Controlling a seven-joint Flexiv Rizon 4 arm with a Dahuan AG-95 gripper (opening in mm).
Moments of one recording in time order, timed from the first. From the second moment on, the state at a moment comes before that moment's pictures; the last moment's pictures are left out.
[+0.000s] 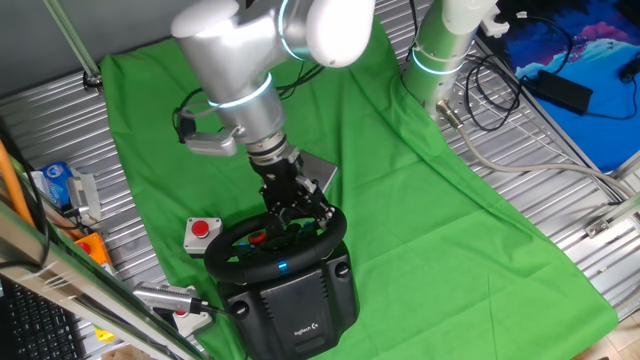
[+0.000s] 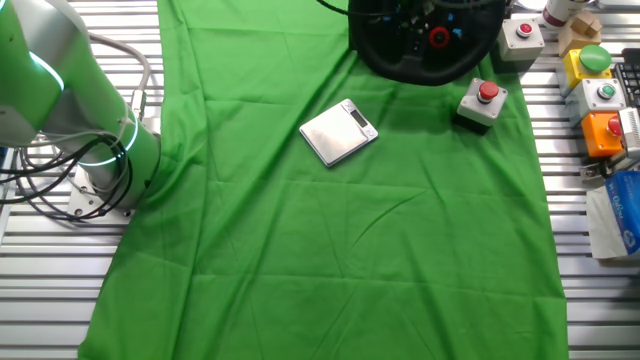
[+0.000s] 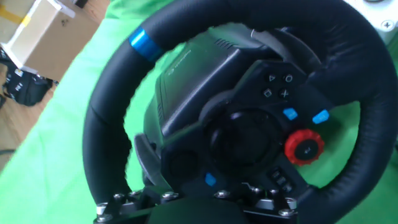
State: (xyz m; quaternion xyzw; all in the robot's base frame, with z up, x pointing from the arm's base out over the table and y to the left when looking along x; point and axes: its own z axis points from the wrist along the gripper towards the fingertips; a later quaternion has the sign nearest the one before) arm 0.485 0.238 0.160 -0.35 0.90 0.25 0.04
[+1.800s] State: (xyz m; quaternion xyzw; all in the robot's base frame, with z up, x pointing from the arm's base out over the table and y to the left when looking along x) arm 0.492 0.233 0.193 -0.33 0.91 0.24 0.02
